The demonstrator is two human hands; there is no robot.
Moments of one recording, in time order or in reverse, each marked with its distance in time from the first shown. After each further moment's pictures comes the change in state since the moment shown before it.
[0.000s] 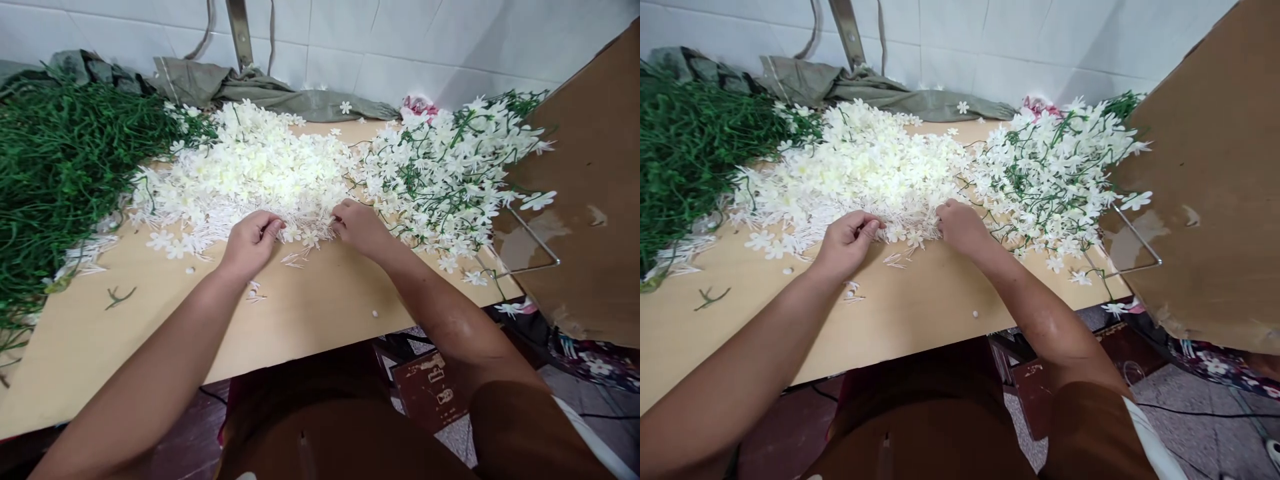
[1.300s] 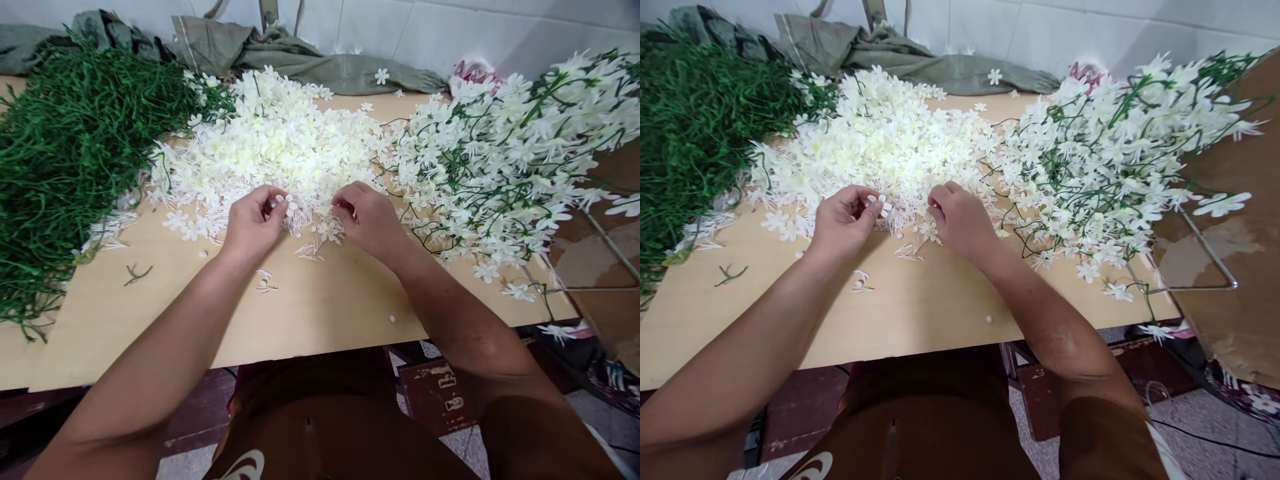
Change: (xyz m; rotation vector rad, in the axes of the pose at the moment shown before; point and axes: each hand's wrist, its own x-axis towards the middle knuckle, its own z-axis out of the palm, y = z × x) left_hand 0.004 -0.002 -0.002 -0.143 0.165 -0.141; right_hand 0.005 -0.022 0.007 0.257 0.222 -0.152
